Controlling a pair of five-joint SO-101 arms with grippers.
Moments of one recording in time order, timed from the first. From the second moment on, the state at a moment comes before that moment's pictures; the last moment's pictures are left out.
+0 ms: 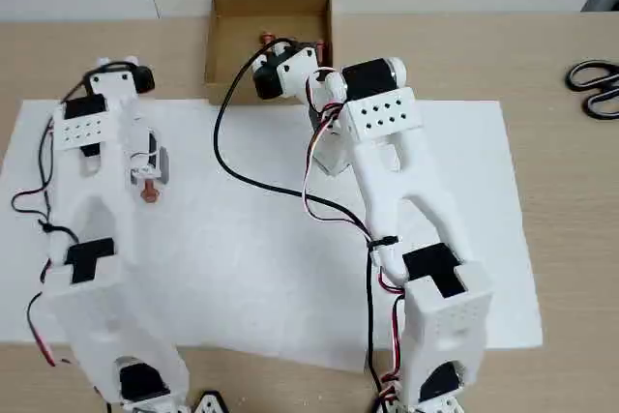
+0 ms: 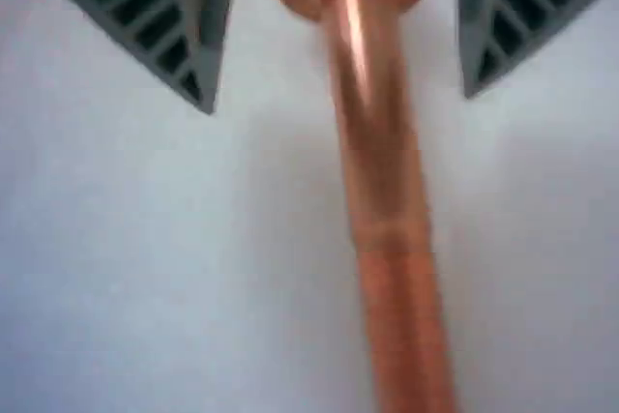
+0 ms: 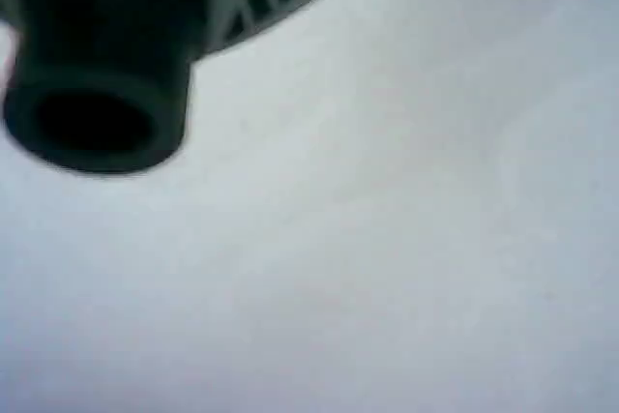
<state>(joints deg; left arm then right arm) -17.9 27.5 -9.6 79.7 -3.0 -21.9 21.7 -30.9 96.1 26.2</state>
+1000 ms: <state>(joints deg) -10.0 33.4 -27.5 94.7 -2.6 -21.9 21.7 -30.9 96.1 26.2</state>
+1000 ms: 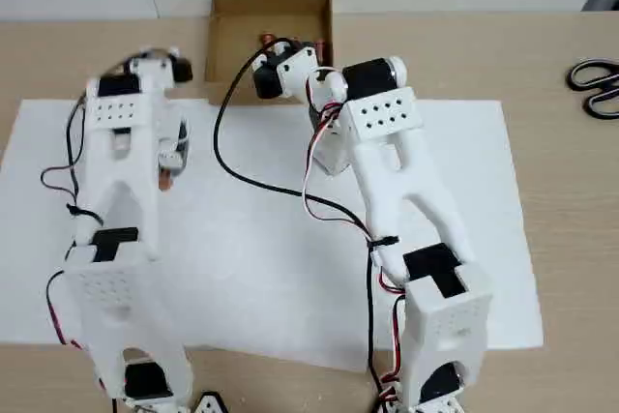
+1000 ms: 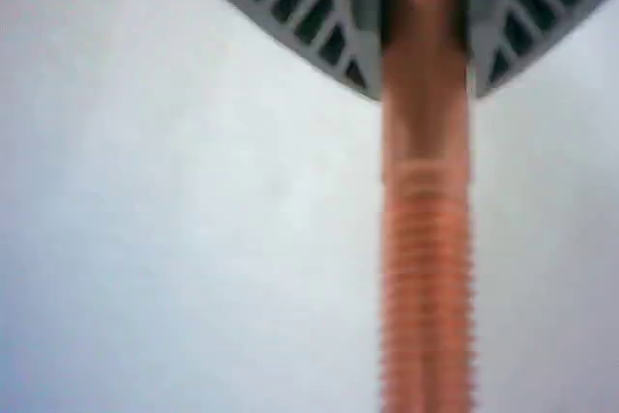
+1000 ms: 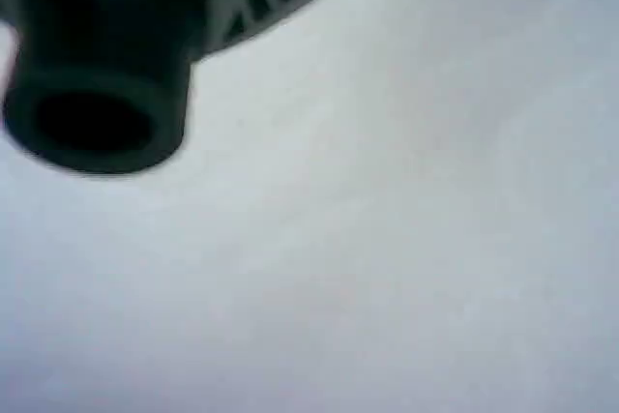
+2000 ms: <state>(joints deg) -1.8 -12.7 18.8 87.0 -50.7 -10.5 17.2 -30.9 96.1 22.5</state>
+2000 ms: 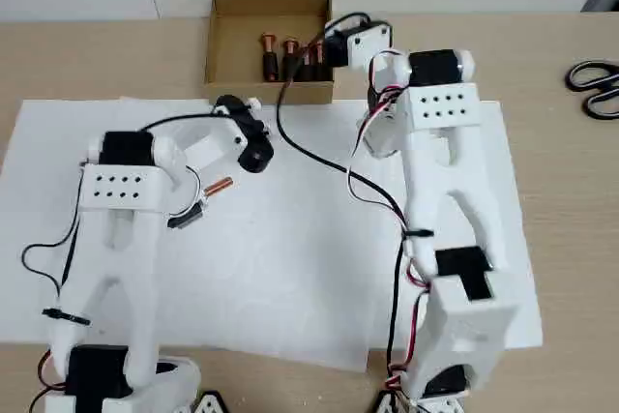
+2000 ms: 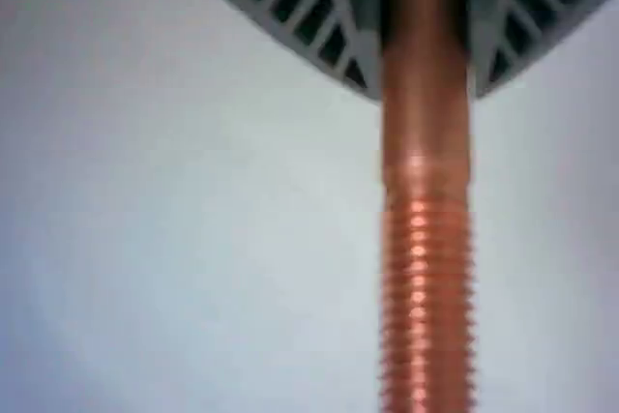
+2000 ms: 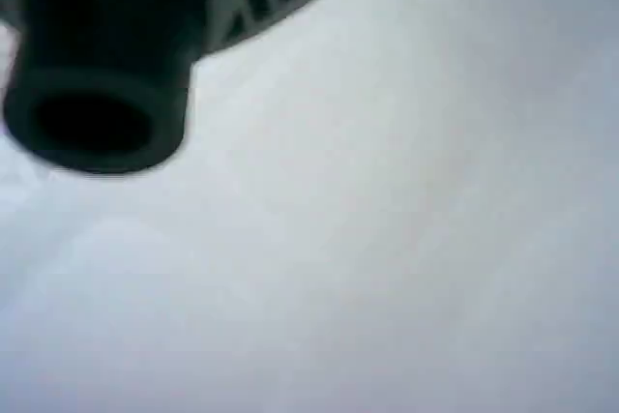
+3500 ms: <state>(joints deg) -2.0 9.4 19.7 45.4 -55.8 -9.3 6.2 -27.3 96.1 20.9</state>
